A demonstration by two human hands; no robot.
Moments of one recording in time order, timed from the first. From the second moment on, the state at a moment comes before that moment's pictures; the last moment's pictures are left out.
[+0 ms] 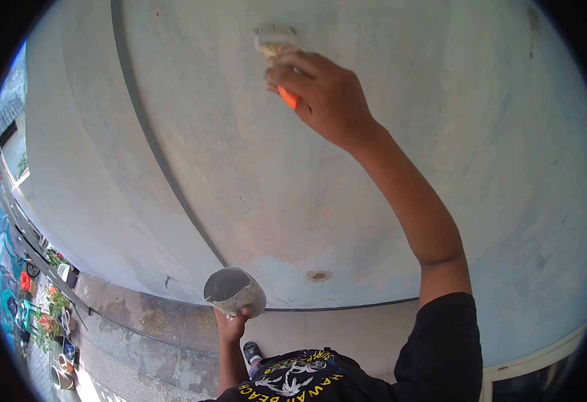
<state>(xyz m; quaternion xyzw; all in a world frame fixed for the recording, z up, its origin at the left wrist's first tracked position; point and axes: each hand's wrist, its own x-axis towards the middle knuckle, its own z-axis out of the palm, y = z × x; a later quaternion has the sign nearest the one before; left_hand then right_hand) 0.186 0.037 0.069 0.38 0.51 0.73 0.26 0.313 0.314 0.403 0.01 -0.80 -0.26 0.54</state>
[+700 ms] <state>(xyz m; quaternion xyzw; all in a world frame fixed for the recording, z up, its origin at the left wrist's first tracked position) 0.135 0.048 0.014 0.49 0.43 0.67 0.35 0.374 0.247 0.238 -0.04 -0.73 -0.01 0.68</state>
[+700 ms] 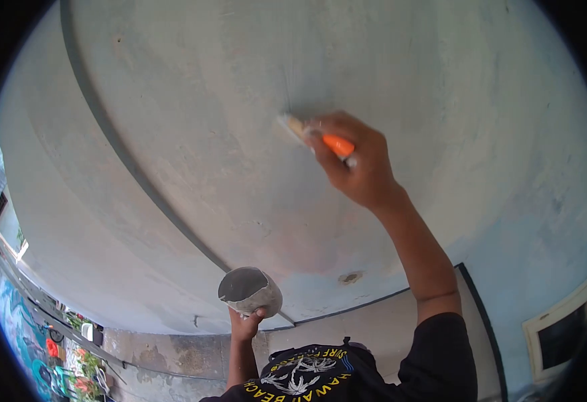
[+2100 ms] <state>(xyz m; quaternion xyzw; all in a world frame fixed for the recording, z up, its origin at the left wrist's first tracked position) 0.080 0.079 -0.044 0.57 0.35 0.59 0.45 0.360 0.210 0.075 -0.24 -0.56 -0.06 0.79</state>
